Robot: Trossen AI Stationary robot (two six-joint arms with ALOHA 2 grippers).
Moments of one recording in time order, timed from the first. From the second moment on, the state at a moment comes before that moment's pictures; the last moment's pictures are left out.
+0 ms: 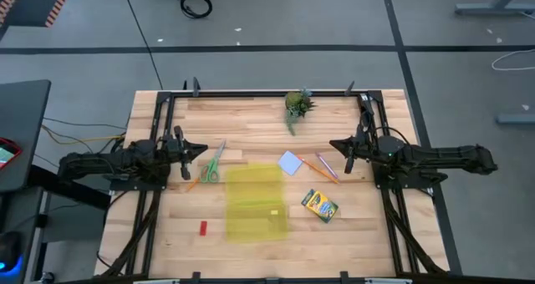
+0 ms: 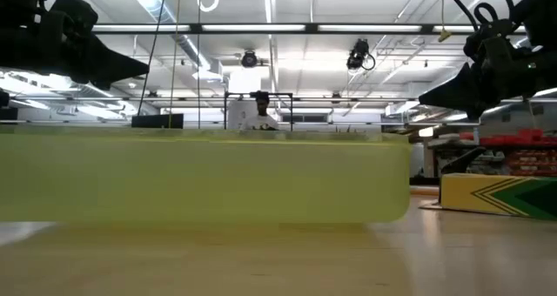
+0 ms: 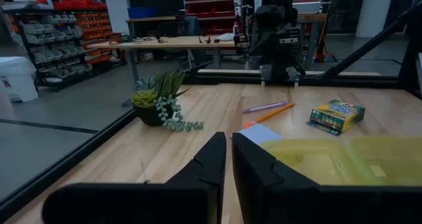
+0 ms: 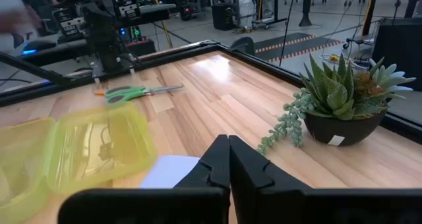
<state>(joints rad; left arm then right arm) 0.03 0.03 0.04 -0.05 -0.27 0.04 -0.09 0.21 0.01 0.05 0.31 0.18</state>
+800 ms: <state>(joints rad) 0.03 0.03 0.04 -0.05 -0.27 0.04 -0.09 0.21 0.01 0.05 0.31 0.18</state>
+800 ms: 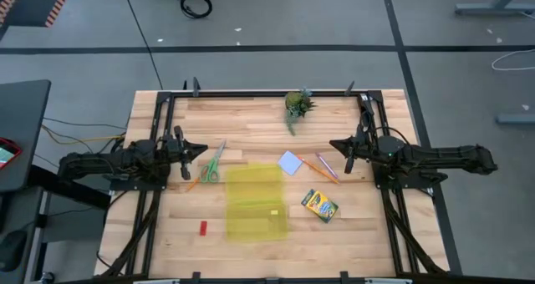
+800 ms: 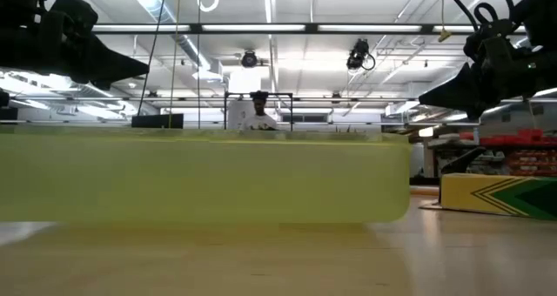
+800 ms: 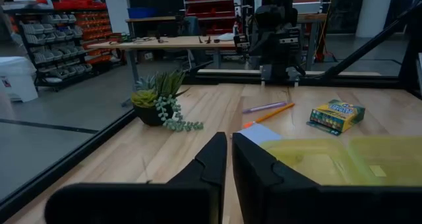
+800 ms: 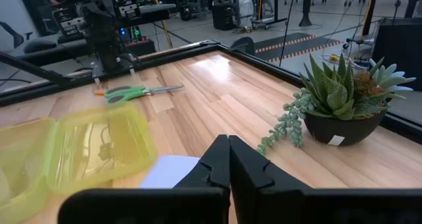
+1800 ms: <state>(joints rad) 0.03 0.03 0.04 -0.05 -0.27 0.04 -0.10 0.23 0.07 0.15 0.30 0.53</state>
